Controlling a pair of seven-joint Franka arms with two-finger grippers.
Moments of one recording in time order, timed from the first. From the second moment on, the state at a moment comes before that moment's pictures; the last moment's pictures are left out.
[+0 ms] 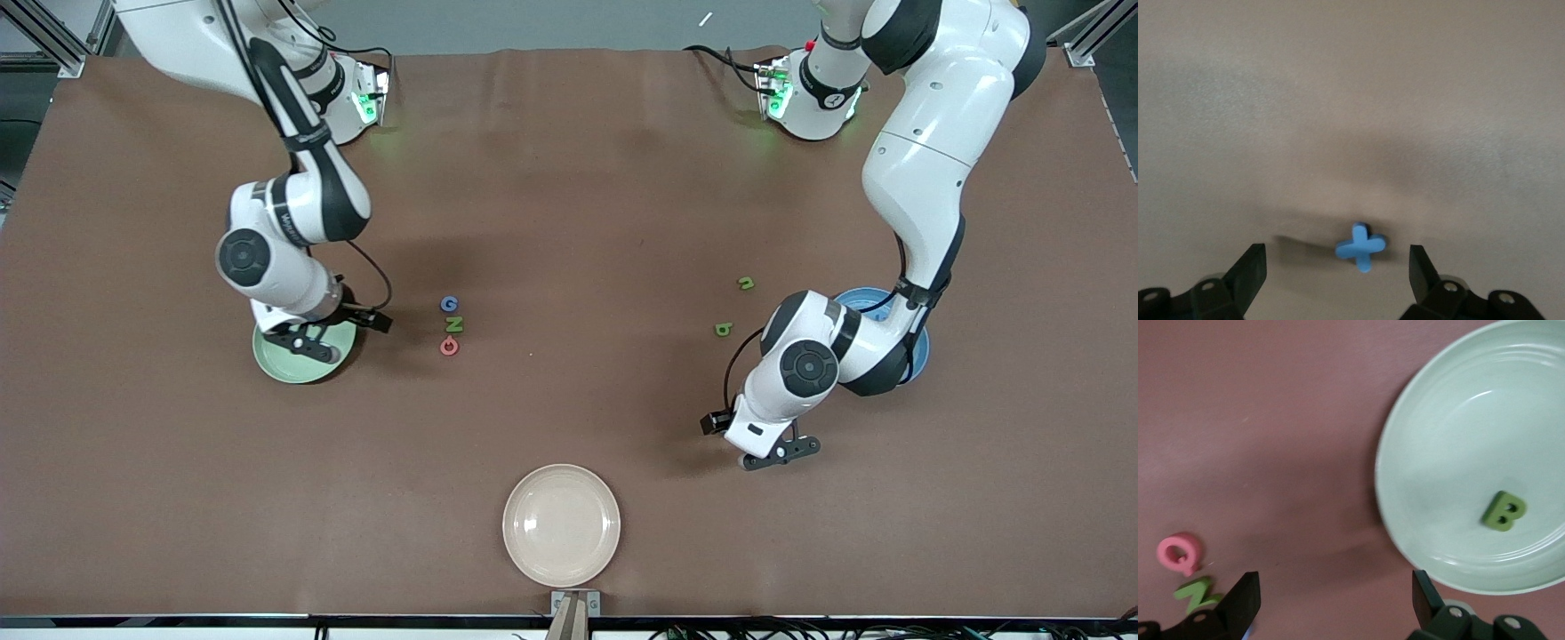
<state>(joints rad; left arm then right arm) -0.07 0.88 -0.35 -1.46 0.35 2.31 -0.78 0.36 0.30 -0.08 -2.19 0.14 2.39 0.51</state>
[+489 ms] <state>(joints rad) -0.08 0.90 -0.35 -1.42 0.35 2.31 -0.79 0.49 0.41 -0.08 -2.11 0.14 2.48 0.69</state>
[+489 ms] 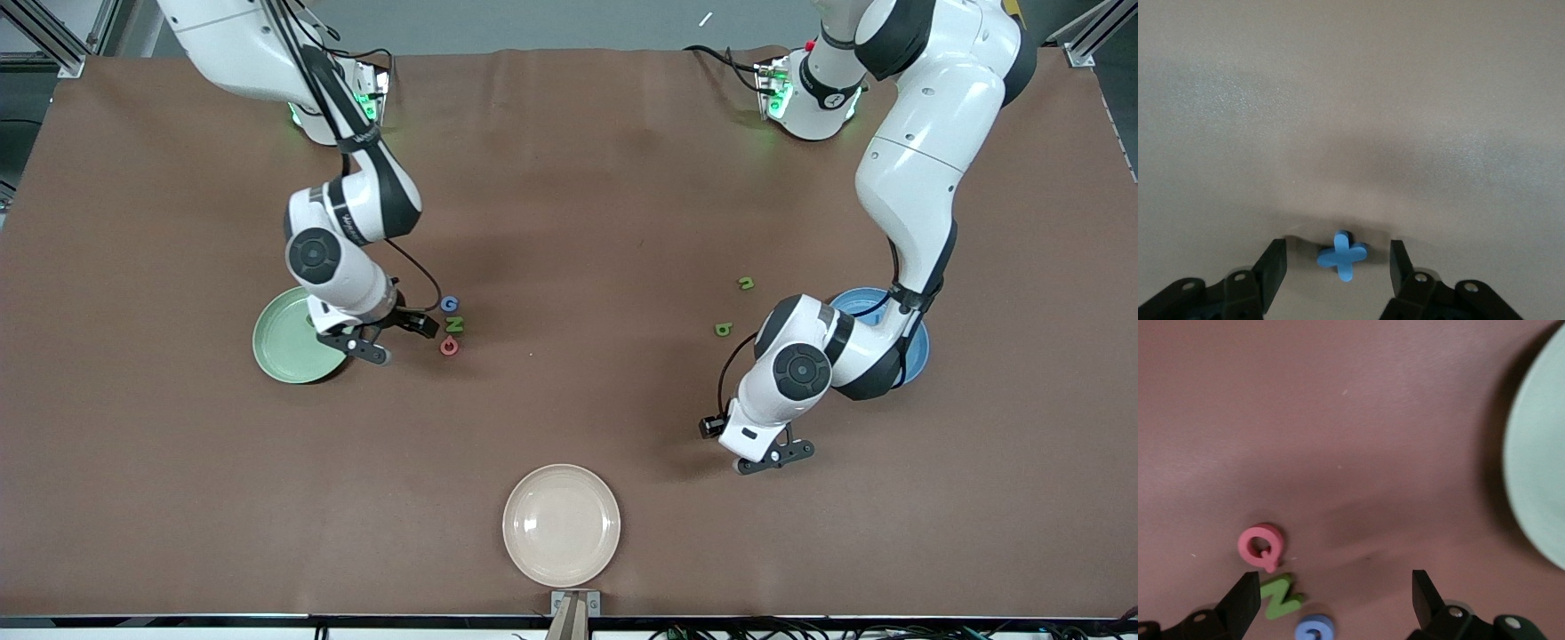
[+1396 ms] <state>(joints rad) -0.09 0.90 -0.35 -1.42 0.35 2.31 -0.79 0.57 0.56 -0.08 -2.02 0.14 2.58 0.83</state>
